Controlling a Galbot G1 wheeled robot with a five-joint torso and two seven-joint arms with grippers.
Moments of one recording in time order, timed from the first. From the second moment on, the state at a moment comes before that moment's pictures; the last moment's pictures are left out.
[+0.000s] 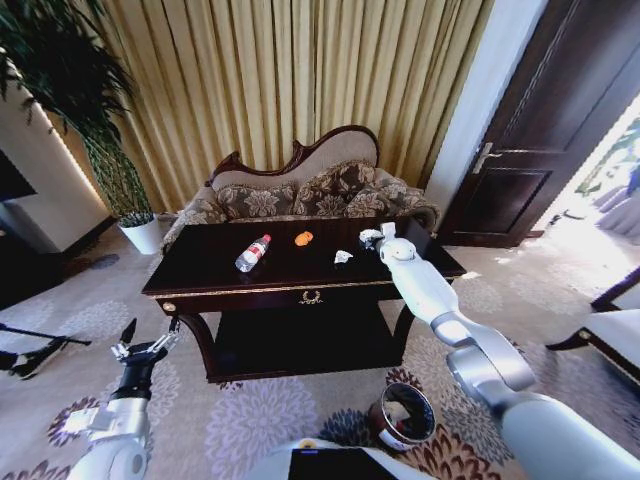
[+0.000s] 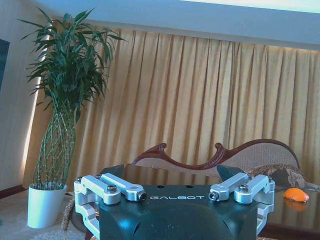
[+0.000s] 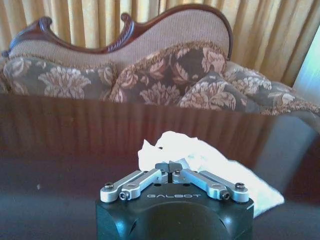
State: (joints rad) left arm 1.80 -1.47 -0.96 -2.19 -0.50 -0.15 0.17; right arm -0.25 1.21 0.05 0.89 0.49 -0.47 0.06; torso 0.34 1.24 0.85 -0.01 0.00
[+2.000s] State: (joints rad) left arm 1.71 -1.41 -0.86 -2.09 -0.46 -0.14 0.14; right arm -0.96 1.09 0.59 1.89 0.69 -0.38 0.16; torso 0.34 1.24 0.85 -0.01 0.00
